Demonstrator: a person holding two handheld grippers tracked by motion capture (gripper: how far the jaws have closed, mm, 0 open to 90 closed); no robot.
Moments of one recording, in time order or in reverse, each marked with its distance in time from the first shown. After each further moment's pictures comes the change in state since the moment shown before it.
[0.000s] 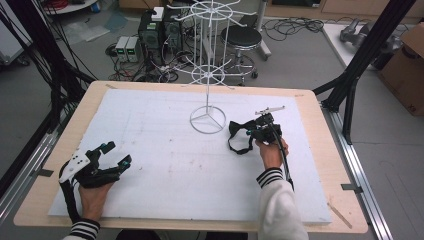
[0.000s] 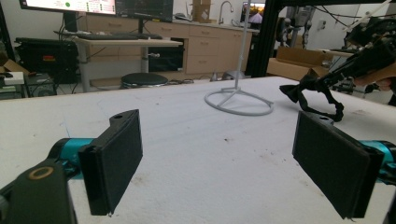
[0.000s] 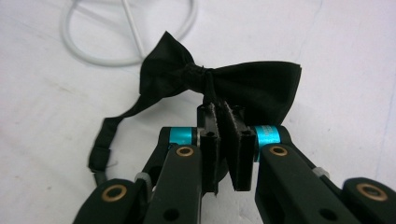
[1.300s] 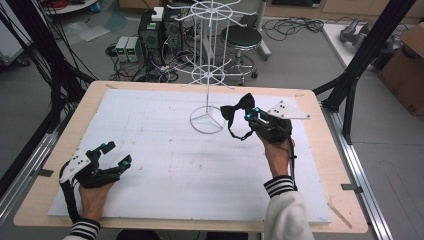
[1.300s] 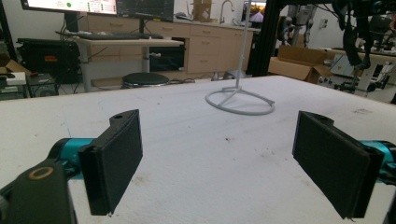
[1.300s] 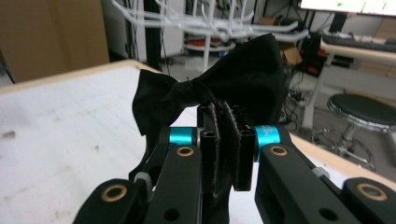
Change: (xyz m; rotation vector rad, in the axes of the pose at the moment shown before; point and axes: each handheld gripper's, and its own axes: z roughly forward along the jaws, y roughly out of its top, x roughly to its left) left arm -0.001 0.000 0.000 0.005 0.003 0.010; right arm 0.035 0.014 -0.083 -0.590 0.120 -0.192
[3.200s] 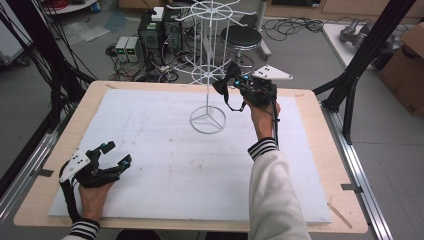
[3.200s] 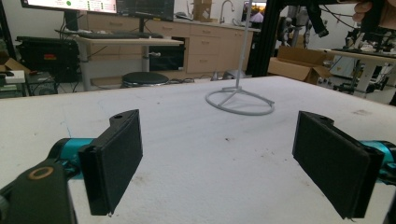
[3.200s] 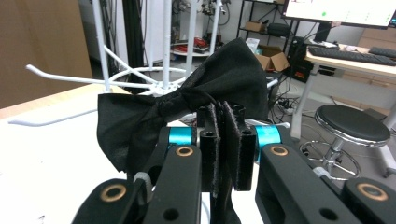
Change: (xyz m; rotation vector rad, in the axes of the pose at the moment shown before) left arm 0.001 0.000 0.000 0.001 0.000 -0.011; right arm -0.030 0.053 0.077 0.026 -0.056 0.002
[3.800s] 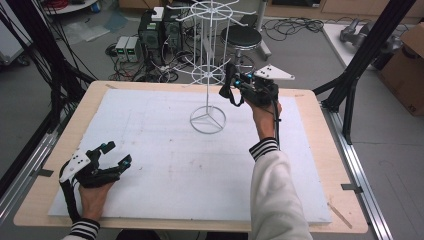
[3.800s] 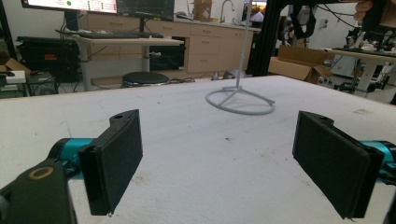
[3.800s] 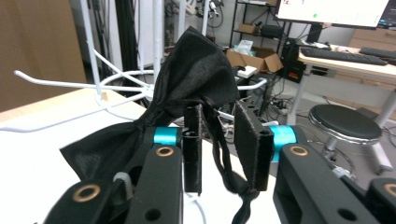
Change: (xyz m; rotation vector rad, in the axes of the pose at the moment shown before) left arm 0.000 0.000 0.000 0.001 0.001 0.002; right arm -0.002 0.000 -0.002 -0.007 -0.027 -0.001
